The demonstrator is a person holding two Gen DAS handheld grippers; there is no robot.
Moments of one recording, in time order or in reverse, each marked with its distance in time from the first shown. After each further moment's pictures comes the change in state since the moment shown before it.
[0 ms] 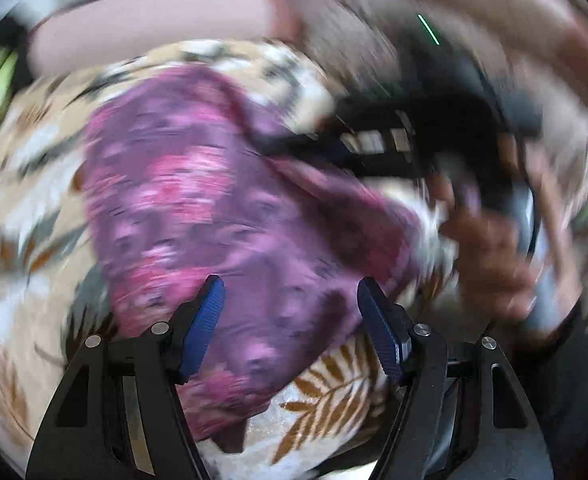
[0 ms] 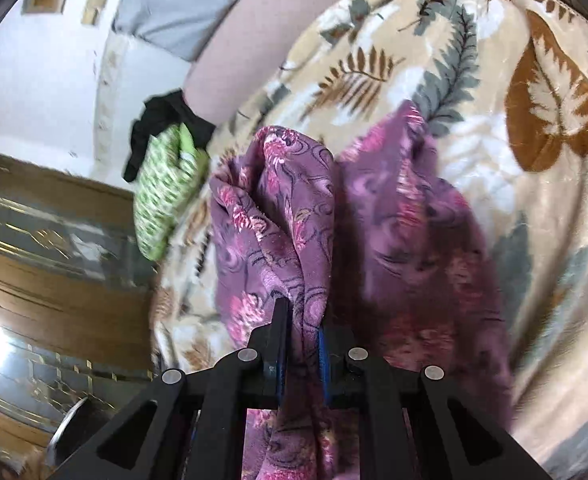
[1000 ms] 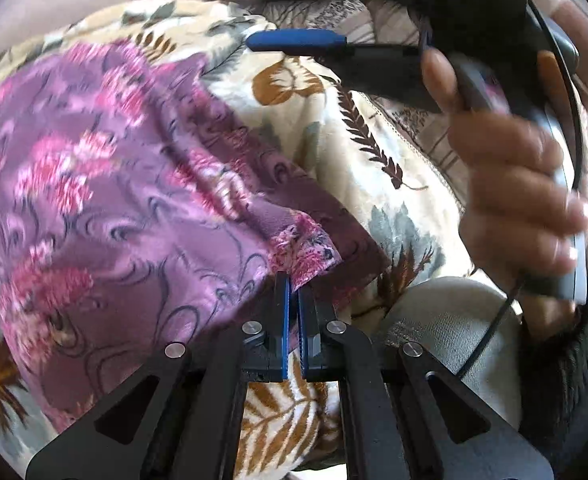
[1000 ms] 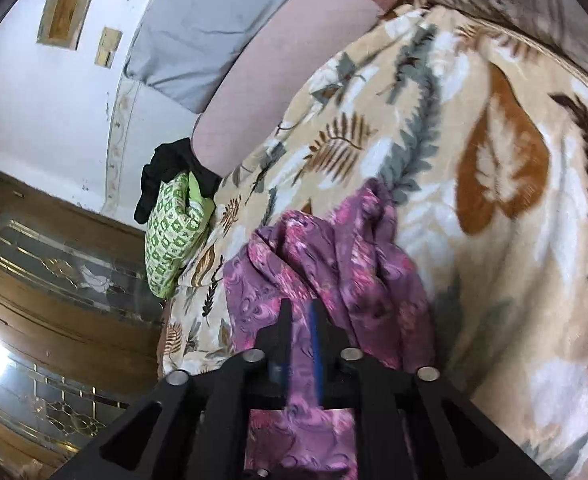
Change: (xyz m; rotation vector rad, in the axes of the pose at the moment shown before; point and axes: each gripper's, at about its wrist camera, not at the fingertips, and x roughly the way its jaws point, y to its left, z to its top) left arm 0.043 -0.018 0.001 -0.091 0.064 -0.200; right arm -0.053 -0.009 0.028 -0.007 -0.176 0.063
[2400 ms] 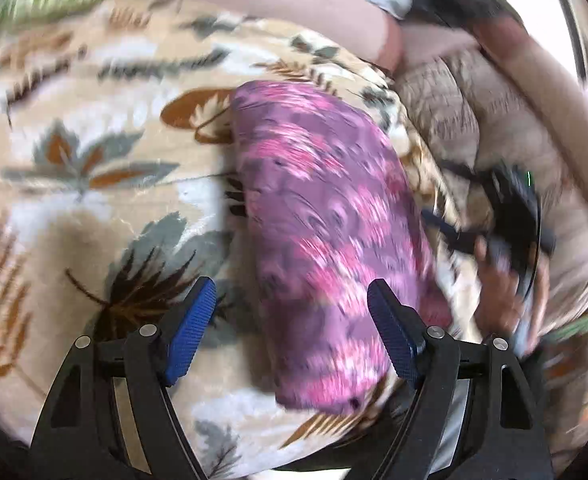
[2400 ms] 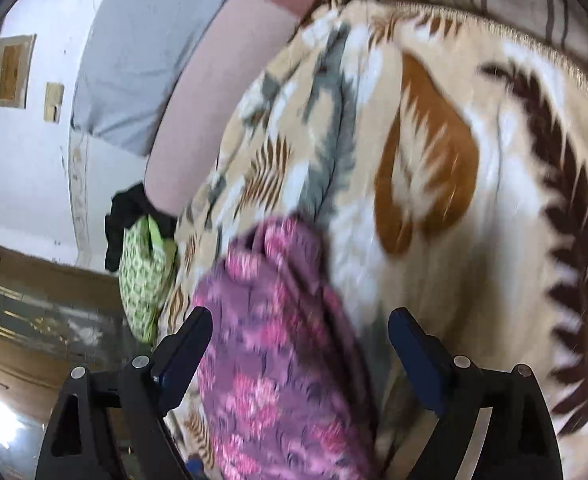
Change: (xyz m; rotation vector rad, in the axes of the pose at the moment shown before) left arm -0.095 0.144 -0.017 -0.462 -0.135 0.087; right arm 0.009 -0.071 -0.008 0.194 -0.032 -0.077
